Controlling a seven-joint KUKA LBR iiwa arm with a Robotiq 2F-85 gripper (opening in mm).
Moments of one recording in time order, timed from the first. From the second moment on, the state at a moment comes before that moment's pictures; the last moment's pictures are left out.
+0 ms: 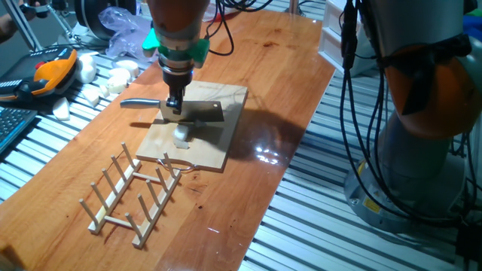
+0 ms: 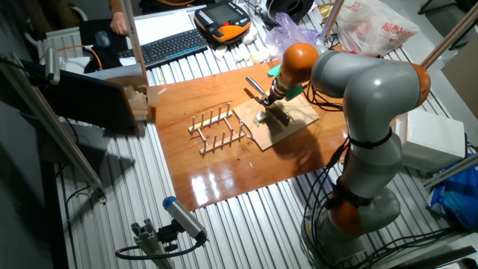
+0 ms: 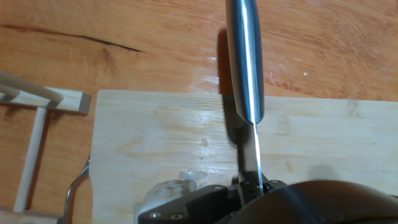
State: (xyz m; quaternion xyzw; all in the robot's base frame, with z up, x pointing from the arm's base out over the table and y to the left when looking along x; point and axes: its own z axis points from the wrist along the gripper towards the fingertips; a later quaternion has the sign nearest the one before) arm 0.582 0.030 0.077 -0.15 0.98 0.02 0.08
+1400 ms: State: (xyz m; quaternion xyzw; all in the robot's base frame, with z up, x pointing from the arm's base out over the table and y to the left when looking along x) arm 0.617 0.054 0.106 -0.13 0.99 0.02 0.07
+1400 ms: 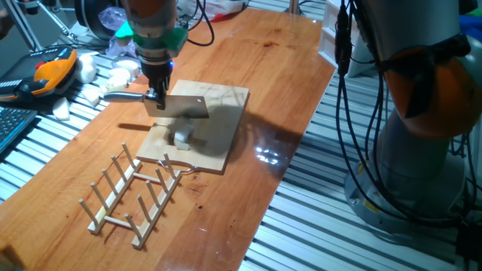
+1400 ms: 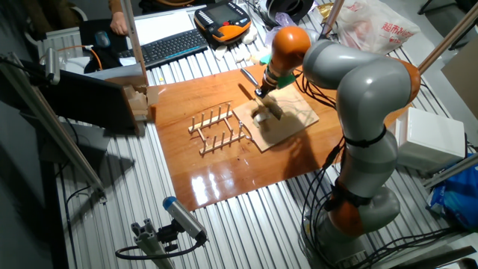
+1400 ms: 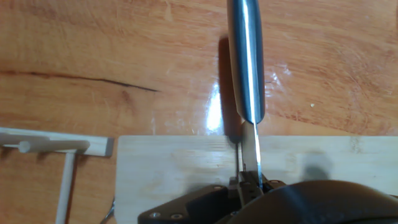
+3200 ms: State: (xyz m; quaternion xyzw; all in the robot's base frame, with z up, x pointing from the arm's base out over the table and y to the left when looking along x) arm 0.616 0.033 0.078 -0.15 0.99 -0.02 0.02
